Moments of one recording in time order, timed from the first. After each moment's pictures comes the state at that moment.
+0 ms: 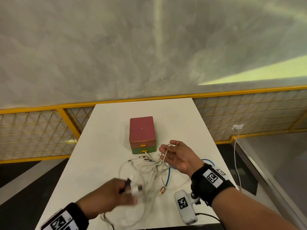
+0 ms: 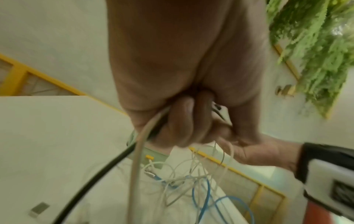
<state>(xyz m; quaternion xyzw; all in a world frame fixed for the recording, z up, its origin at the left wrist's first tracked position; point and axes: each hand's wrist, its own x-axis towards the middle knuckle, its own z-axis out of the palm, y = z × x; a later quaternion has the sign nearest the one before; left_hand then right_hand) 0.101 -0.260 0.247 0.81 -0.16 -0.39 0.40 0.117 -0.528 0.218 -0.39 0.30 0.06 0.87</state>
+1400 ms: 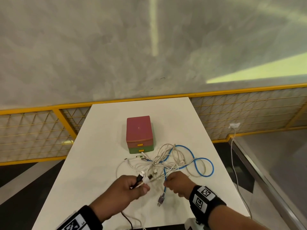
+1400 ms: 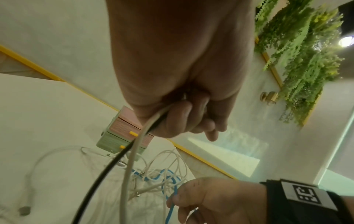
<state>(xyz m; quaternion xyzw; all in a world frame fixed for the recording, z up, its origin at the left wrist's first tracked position) 0.086 -0.299 0.230 0.81 -0.17 -0.30 0.47 0.067 -0.525 0.136 -0.79 0.26 0.23 0.50</state>
